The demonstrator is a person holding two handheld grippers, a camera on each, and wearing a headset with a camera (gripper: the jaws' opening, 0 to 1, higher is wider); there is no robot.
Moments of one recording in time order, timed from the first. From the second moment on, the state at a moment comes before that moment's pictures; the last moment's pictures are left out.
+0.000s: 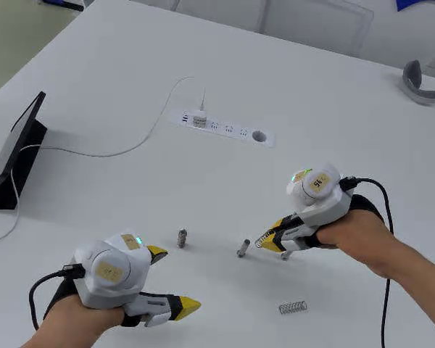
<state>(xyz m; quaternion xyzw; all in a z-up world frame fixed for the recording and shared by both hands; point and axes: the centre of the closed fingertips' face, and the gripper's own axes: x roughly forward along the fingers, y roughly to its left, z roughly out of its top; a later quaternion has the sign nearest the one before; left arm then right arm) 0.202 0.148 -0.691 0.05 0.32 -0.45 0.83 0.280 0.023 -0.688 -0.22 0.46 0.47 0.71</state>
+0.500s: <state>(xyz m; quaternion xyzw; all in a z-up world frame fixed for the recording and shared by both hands) 0.199 0.155 -0.693 0.05 0.33 -0.44 0.83 0.284 0.034 -0.695 -0.23 0.46 0.48 0.71</state>
